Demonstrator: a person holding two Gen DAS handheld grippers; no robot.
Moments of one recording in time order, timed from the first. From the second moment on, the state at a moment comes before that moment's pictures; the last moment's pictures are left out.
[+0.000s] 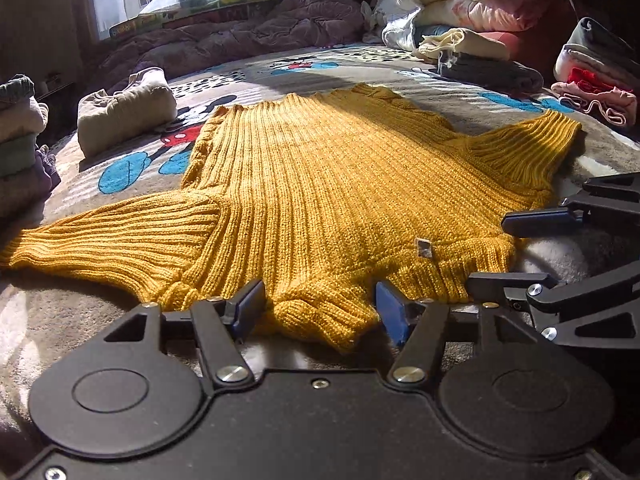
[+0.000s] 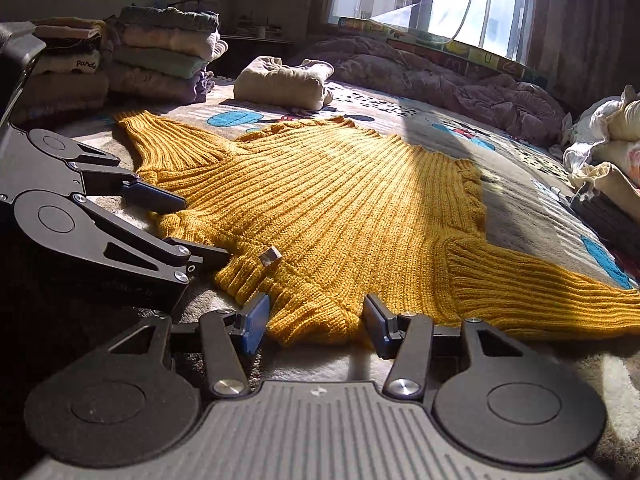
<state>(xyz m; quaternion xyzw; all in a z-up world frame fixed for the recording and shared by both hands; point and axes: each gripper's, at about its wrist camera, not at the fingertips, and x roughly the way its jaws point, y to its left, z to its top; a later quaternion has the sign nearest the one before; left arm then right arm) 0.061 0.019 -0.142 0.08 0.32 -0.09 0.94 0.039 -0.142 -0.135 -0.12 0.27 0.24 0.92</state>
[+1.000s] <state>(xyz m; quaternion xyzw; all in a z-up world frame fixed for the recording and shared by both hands) 0.080 -0.098 -0.129 0.14 0.28 -0.18 0.93 0.088 -0.391 -0.185 0.47 0.25 0.04 0.85</state>
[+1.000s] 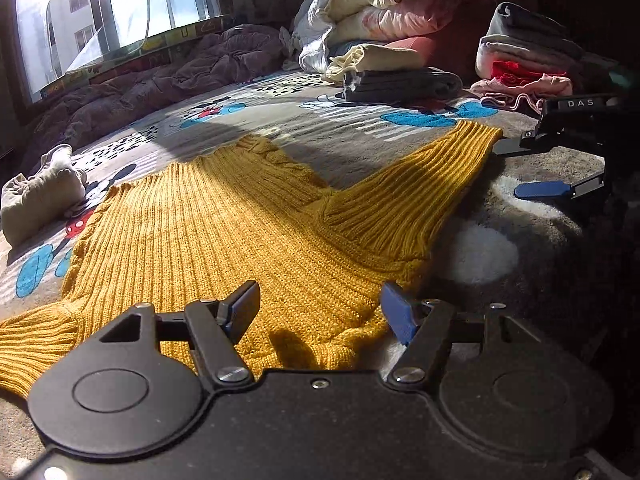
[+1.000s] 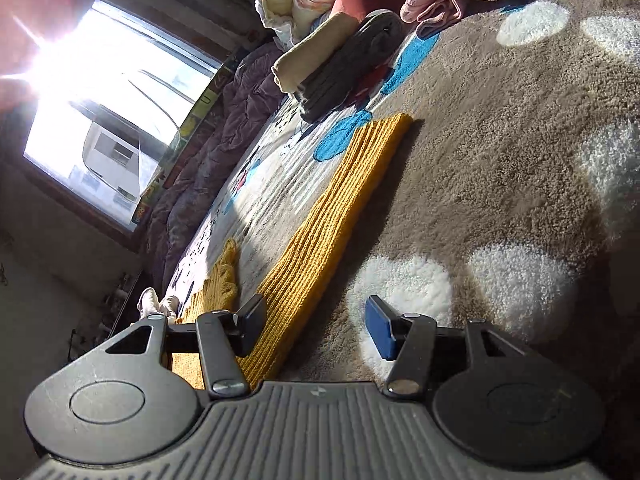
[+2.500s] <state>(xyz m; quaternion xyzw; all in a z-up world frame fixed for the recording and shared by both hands) 0.173 -0.113 -0.048 0.00 0.26 -0.17 0.95 0.105 -0.372 -0.143 0.30 0.19 0.14 0.93</state>
